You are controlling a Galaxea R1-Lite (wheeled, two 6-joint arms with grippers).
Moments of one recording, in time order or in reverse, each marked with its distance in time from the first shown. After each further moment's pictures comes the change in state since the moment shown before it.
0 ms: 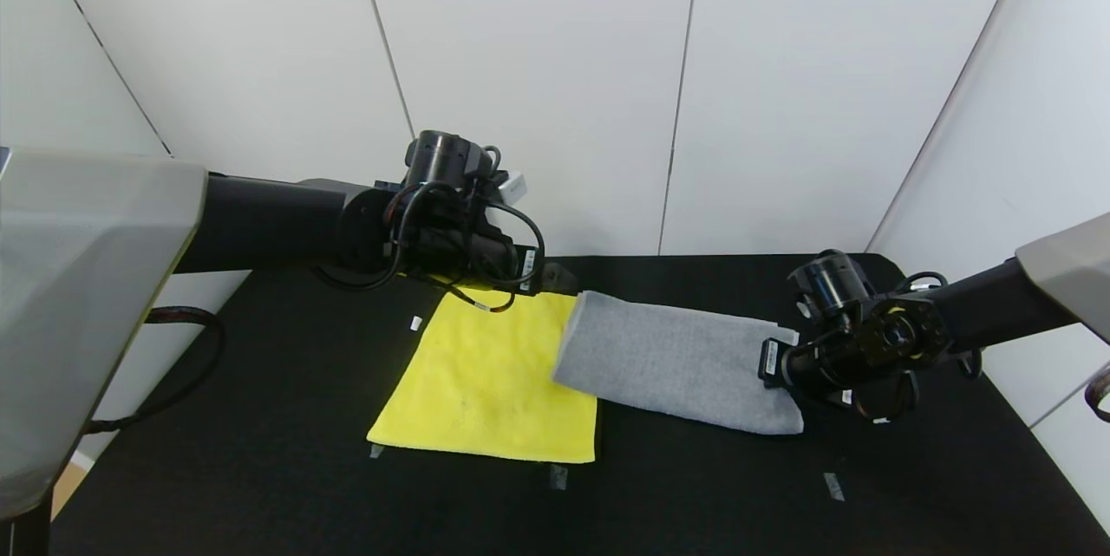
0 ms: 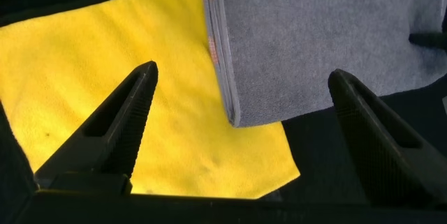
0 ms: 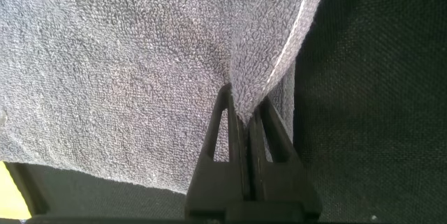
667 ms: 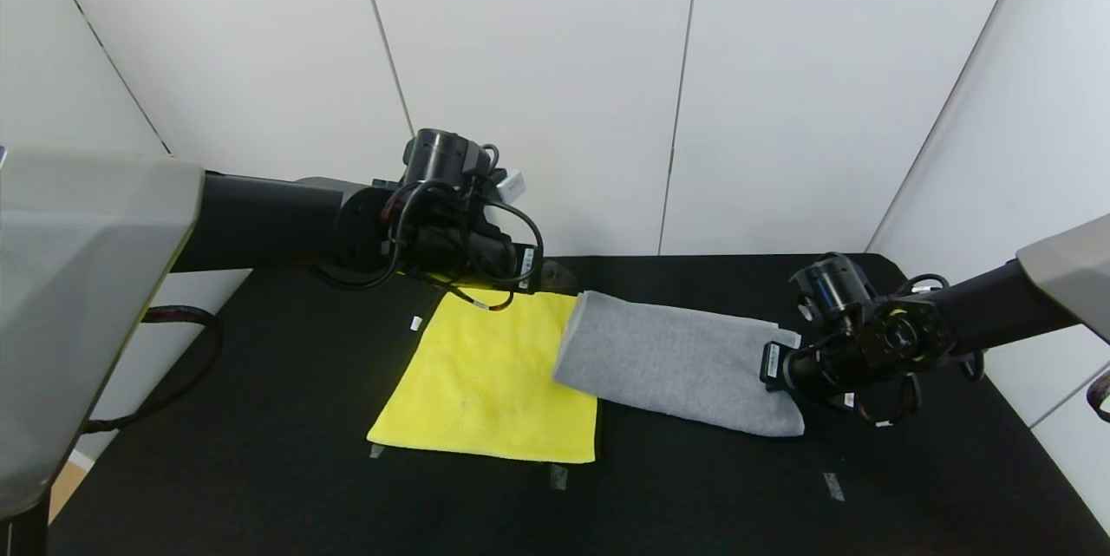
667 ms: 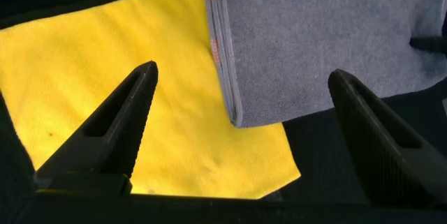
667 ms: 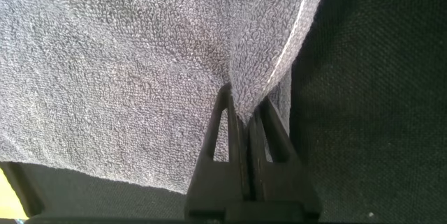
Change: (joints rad) left arm 0.003 -0.002 -0.002 0.000 0.001 0.000; right arm -0.004 -0.001 0.013 0.001 -0.003 -0.001
